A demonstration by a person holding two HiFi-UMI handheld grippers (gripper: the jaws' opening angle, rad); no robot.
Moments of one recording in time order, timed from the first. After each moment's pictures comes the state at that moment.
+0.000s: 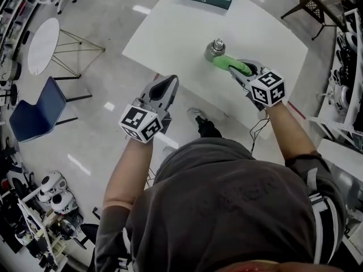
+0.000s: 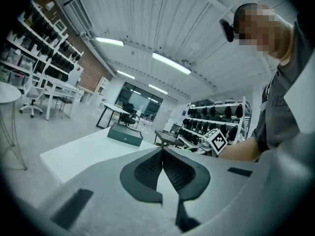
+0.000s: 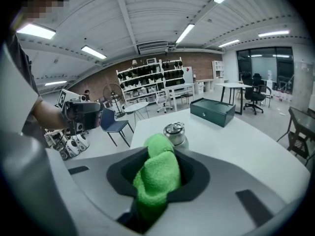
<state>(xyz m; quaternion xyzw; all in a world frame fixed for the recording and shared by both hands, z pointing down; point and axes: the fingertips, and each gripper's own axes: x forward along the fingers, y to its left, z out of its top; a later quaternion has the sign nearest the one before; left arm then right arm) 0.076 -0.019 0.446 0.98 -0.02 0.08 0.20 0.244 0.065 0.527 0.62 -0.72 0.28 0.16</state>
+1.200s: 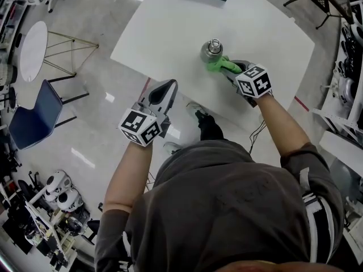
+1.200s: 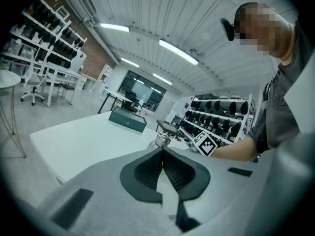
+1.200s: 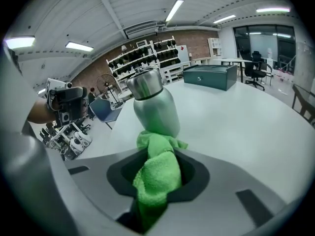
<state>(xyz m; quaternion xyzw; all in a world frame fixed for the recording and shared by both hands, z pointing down) 0.105 -0.029 0.511 0.96 -0.01 0.14 0.24 0.262 0.047 0.648 0.58 -0.69 0.38 0.19</state>
